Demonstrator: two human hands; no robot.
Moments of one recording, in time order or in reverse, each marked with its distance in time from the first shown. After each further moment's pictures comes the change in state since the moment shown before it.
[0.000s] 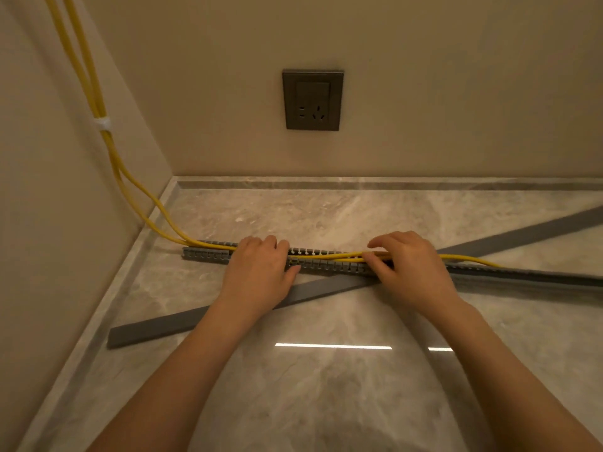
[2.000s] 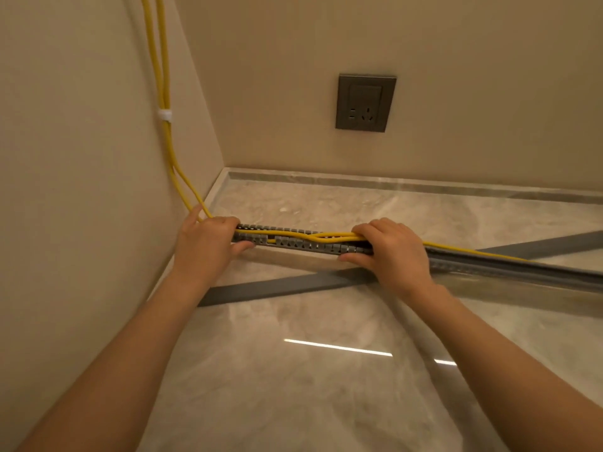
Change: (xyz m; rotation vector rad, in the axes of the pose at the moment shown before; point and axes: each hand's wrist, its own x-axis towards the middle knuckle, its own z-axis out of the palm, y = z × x) left_hand -0.048 -0.113 -0.015 0.124 0.165 -0.214; right_hand 0.010 -0.061 0.026 -0.007 0.236 -0.359
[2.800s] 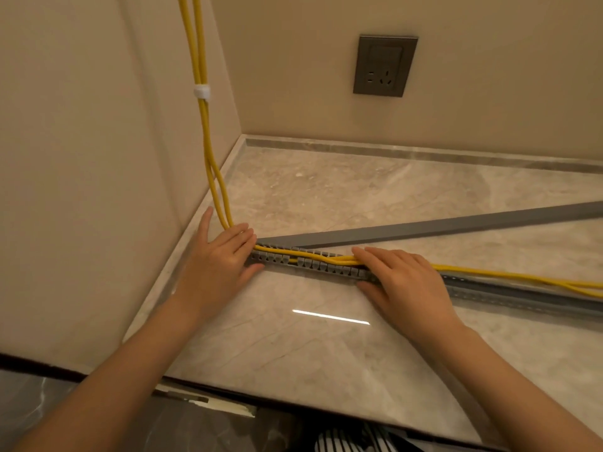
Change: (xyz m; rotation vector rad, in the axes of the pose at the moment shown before) left_hand -0.099 -0.005 0.005 0.008 0.202 0.321; right_hand -0.087 -0.056 -0.018 -0.115 -0.192 -0.010
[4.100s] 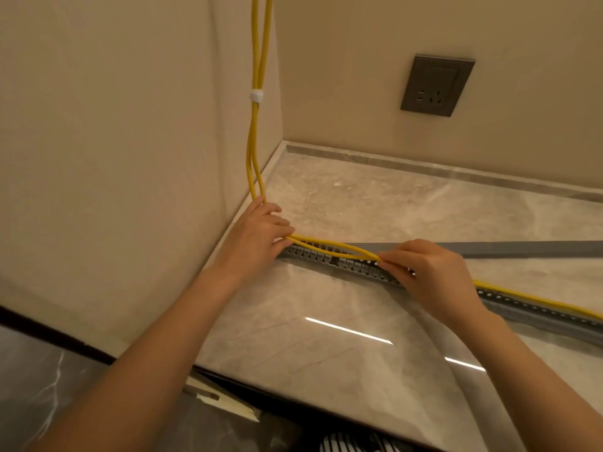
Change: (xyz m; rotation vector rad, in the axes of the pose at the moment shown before) left_hand 0.027 -0.024 -0.011 -0.367 -0.022 -0.129; right_hand 0.046 -0.008 -0.006 0.218 0.194 -0.132
